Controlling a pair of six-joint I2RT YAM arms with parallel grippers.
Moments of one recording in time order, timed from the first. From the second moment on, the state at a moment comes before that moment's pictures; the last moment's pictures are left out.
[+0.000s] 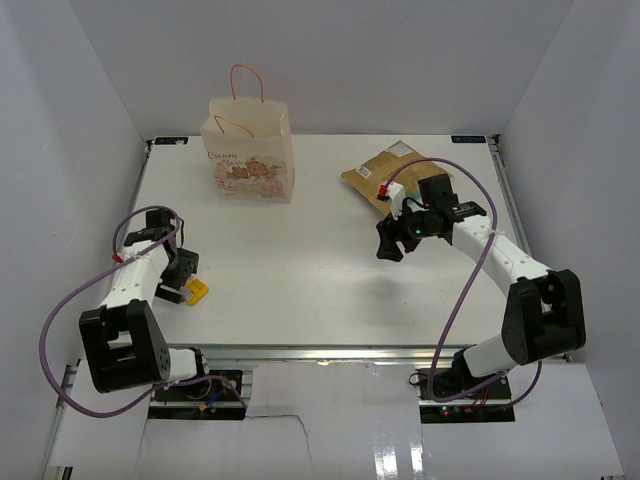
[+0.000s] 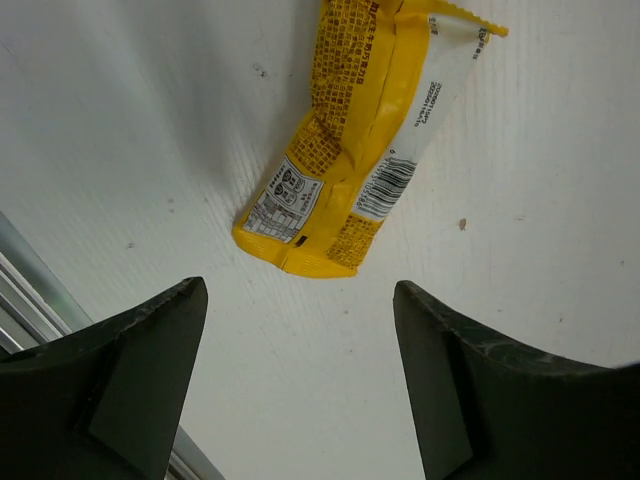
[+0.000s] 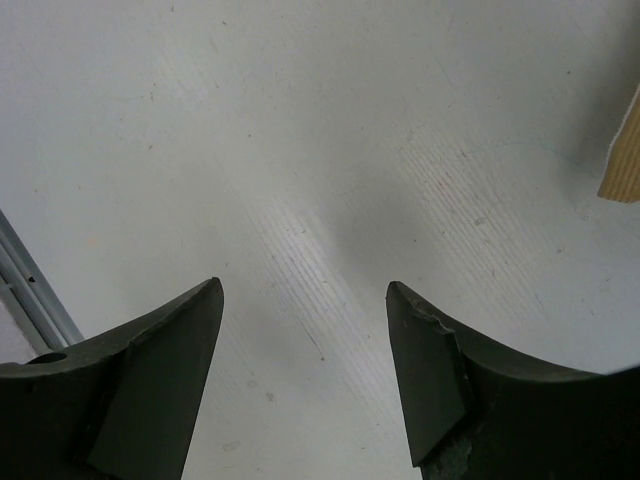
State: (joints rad) left arm 0.18 1.31 0.87 -0.89 -0.24 -1.08; right arm 0.31 1.46 1.06 -0.57 -0.59 -0.45
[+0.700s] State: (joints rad) left arm 0.19 1.52 0.87 -0.74 -0.13 -0.92; right arm 0.31 1.46 1.02 -0.55 -0.61 -0.45
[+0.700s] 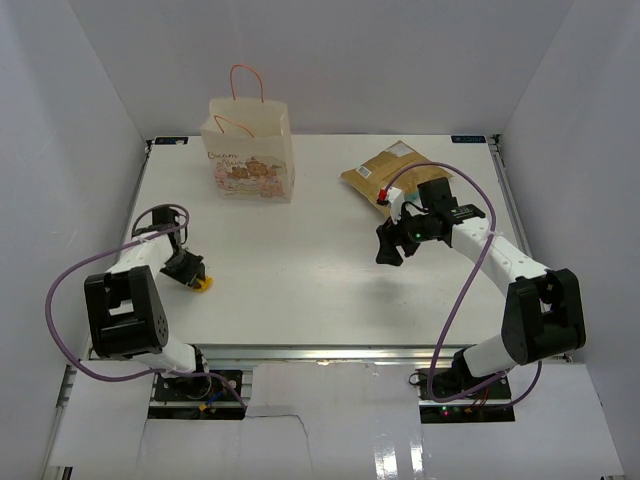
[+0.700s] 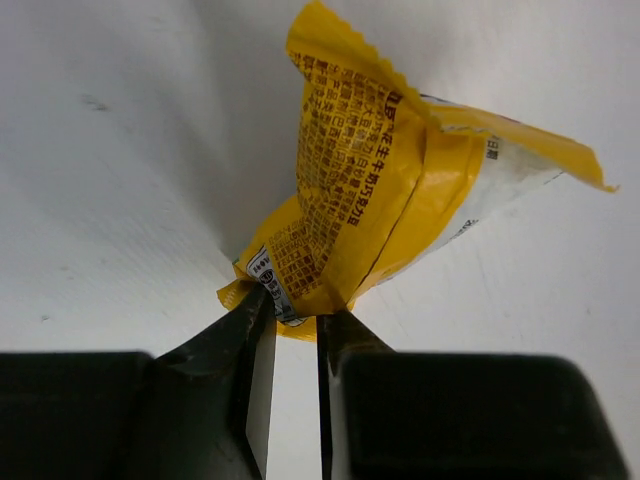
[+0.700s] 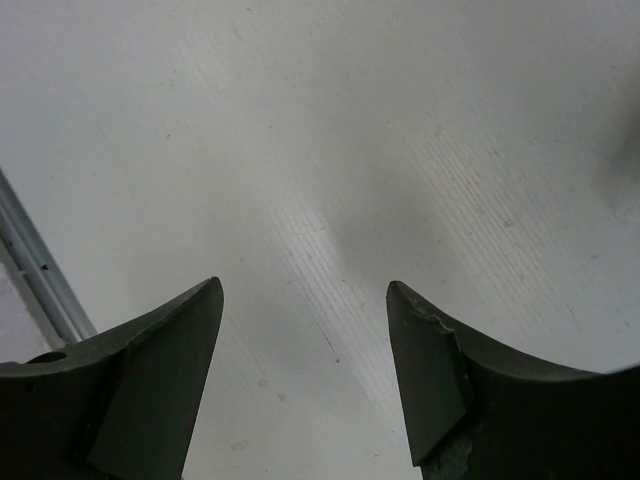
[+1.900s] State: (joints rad) left arm -0.64 1.63 0.83 0.16 0.75 -0.68; right arm 0.51 1.45 1.01 -0.28 -0.63 0.32
